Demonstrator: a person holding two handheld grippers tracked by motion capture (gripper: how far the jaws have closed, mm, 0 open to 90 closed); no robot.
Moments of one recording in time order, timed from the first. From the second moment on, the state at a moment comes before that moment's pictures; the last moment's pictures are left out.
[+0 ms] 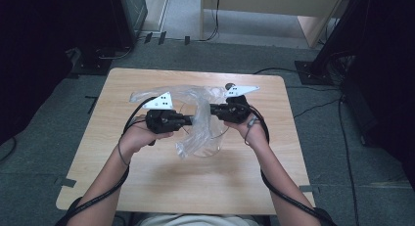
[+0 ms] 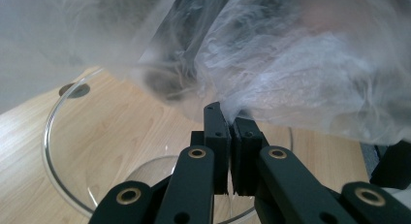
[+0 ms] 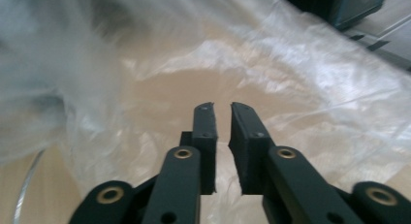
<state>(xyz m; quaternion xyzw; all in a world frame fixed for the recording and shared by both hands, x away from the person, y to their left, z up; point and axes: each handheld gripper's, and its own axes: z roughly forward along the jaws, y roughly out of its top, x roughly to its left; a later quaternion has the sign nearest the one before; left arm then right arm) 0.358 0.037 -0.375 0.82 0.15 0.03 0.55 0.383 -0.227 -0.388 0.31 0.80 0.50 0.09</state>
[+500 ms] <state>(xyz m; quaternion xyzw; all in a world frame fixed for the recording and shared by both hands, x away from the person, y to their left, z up) 0.362 0.037 -0.382 0.83 0.18 0.05 0.53 0.366 -0.202 -0.385 0.23 0.87 0.43 0.03</state>
